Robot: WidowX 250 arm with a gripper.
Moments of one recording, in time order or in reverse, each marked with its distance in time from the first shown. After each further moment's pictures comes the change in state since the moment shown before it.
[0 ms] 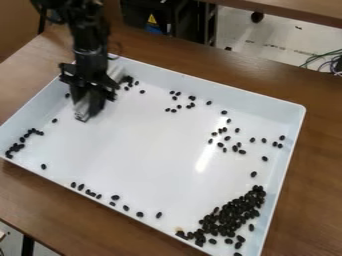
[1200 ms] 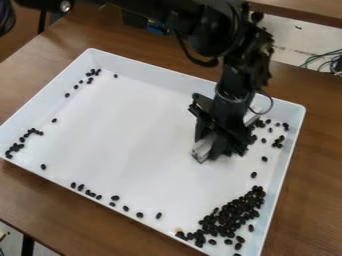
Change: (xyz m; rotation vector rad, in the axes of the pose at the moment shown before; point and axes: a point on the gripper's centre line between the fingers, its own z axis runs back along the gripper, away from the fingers) arm -0.003 -0.200 0.010 0.076 -0.038 -0.370
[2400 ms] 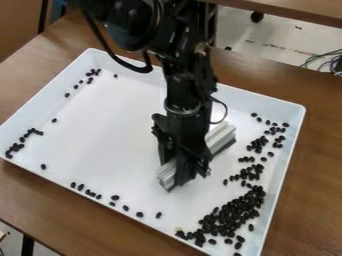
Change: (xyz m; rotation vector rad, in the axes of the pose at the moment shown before) arm -0.060 0.034 0.003 -0.167 -0.017 0.047
